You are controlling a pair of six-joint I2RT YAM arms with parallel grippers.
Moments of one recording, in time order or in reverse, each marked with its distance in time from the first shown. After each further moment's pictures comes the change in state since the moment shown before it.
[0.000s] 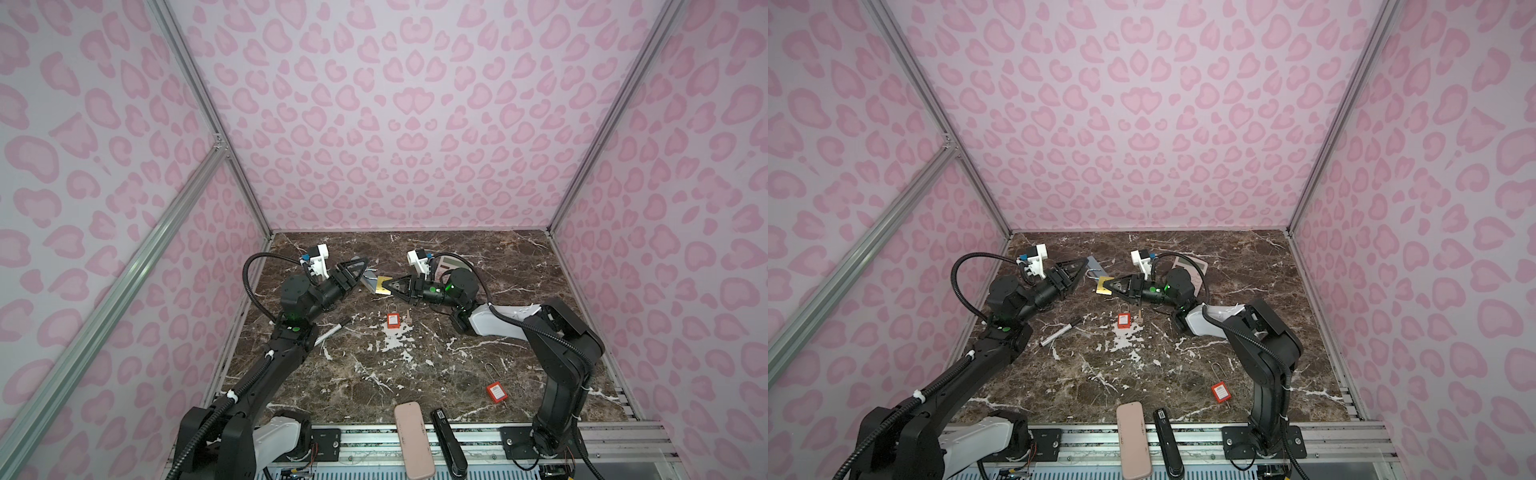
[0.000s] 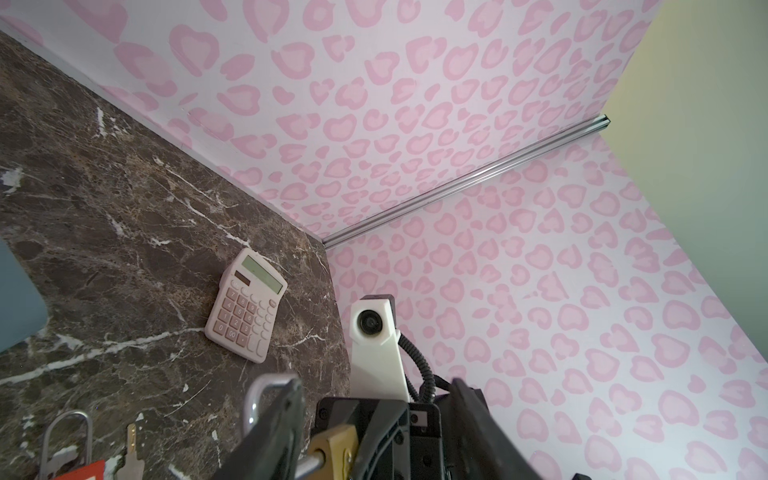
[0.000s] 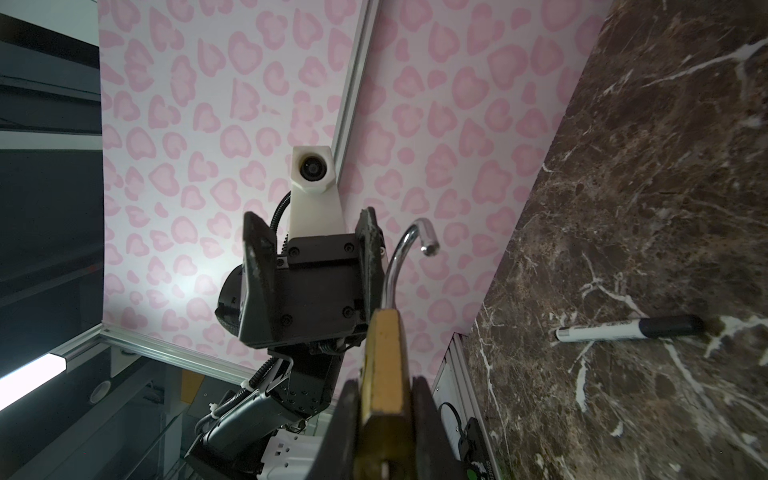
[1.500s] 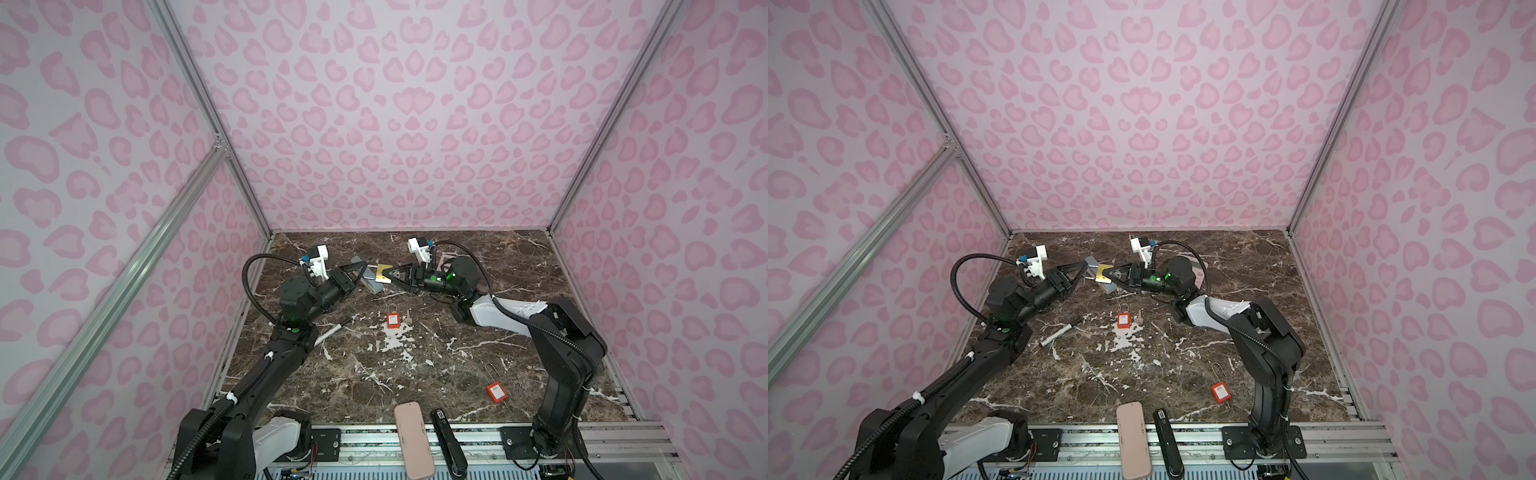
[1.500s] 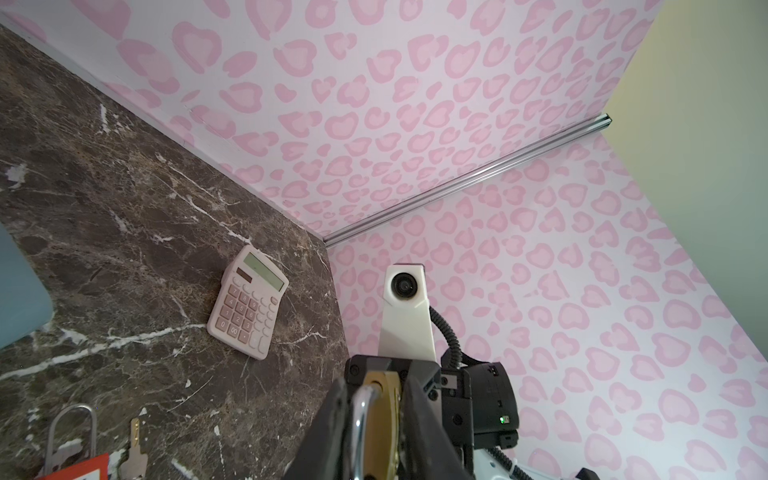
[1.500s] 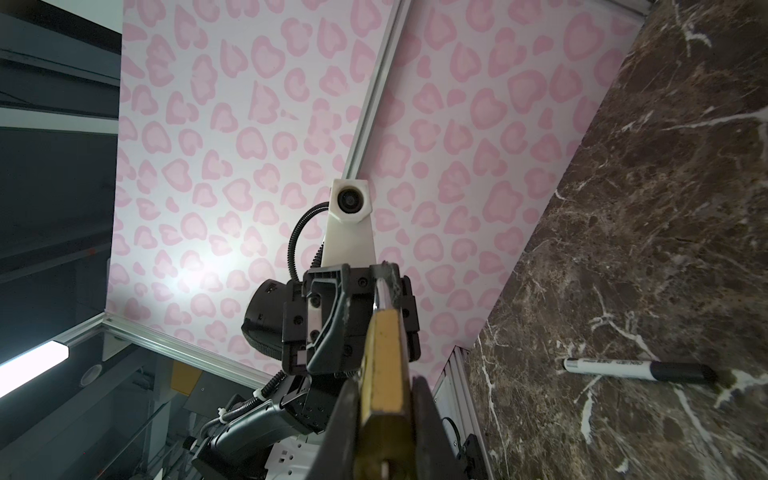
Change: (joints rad) left arm 0.001 -0.009 -0.010 -0.005 0.010 0.000; right arm -0.040 0.001 0.093 -0.072 -0.028 -0.023
